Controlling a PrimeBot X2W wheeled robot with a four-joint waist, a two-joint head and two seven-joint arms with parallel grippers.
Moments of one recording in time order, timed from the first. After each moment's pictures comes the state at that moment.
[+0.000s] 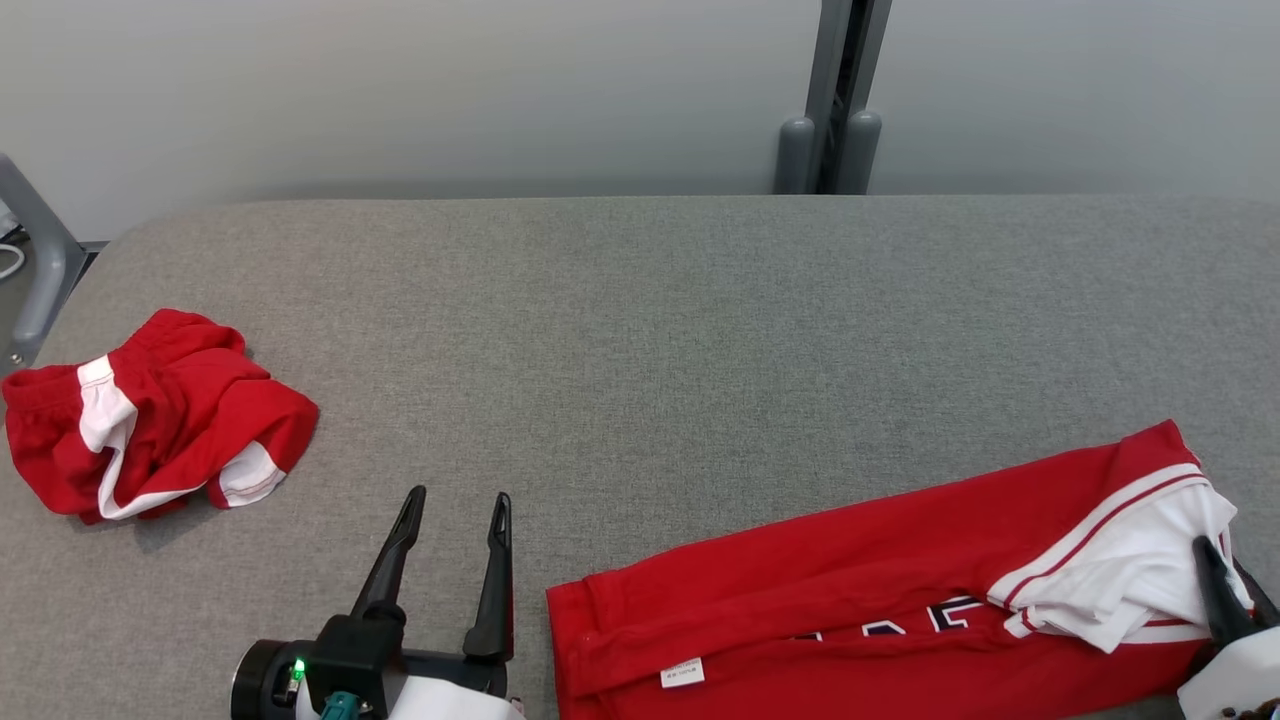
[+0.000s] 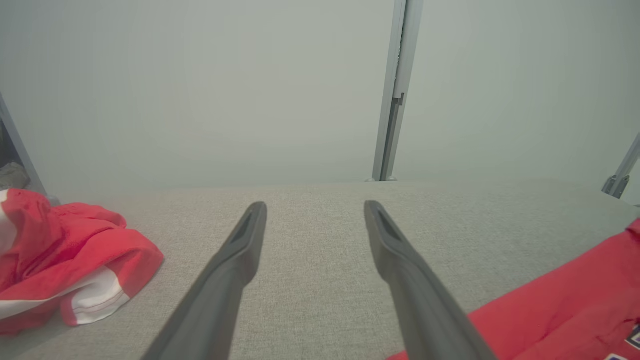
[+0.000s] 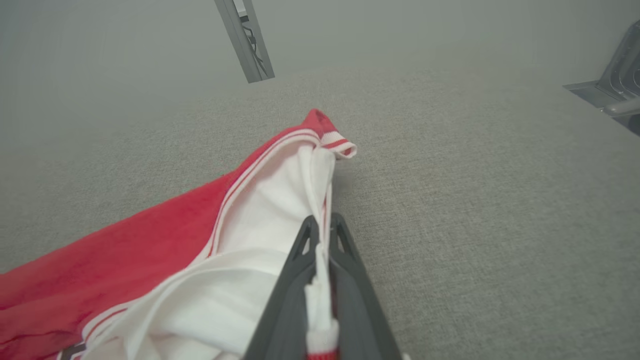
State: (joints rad) left arm 0.04 0.05 -0.27 0.06 -0.17 0.14 -0.26; right arm -0.15 -0.40 0.18 0.66 0.69 0.13 -0.26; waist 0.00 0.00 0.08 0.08
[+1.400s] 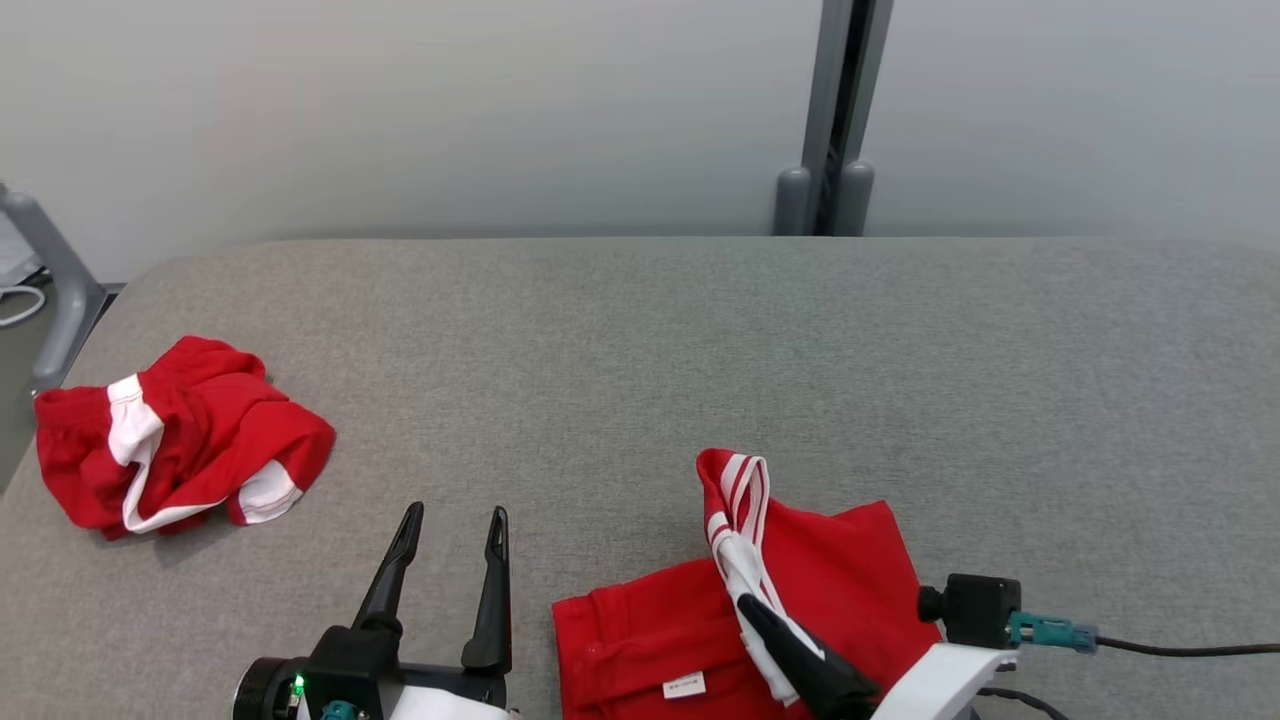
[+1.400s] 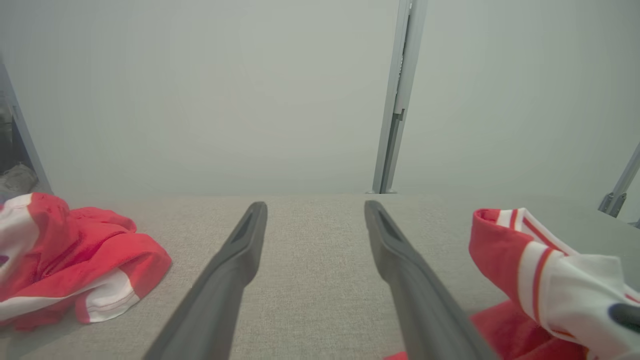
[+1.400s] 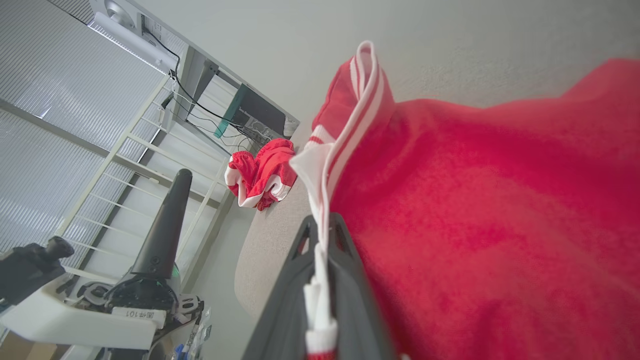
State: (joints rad) left arm 0.05 0.05 -0.27 0.07 -0.20 0.15 -0.26; right arm -0.02 -0.06 0.45 0.08 0.95 0.13 0.19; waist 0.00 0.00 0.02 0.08
